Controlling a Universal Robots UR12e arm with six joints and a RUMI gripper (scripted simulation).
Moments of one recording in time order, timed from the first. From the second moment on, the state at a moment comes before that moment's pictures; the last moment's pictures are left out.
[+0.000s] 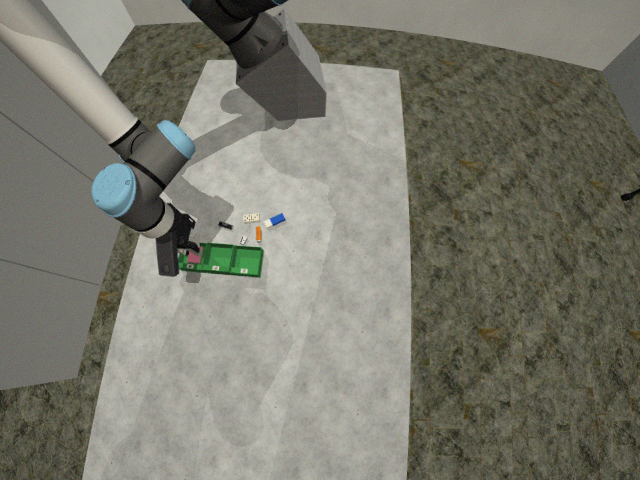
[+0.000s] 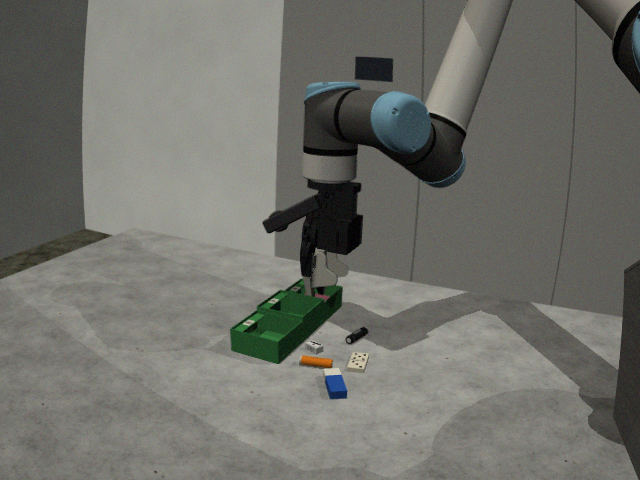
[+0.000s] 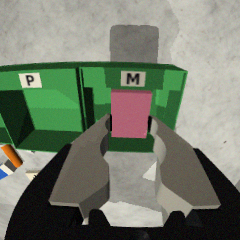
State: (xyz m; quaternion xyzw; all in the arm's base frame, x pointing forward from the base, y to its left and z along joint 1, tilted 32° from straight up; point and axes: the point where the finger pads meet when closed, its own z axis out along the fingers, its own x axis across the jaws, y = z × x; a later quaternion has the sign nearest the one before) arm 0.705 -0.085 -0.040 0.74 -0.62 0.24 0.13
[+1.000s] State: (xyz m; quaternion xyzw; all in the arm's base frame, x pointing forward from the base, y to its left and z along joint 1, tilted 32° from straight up) arm 0.704 -0.083 -0.035 0.74 -0.62 0.24 0.13
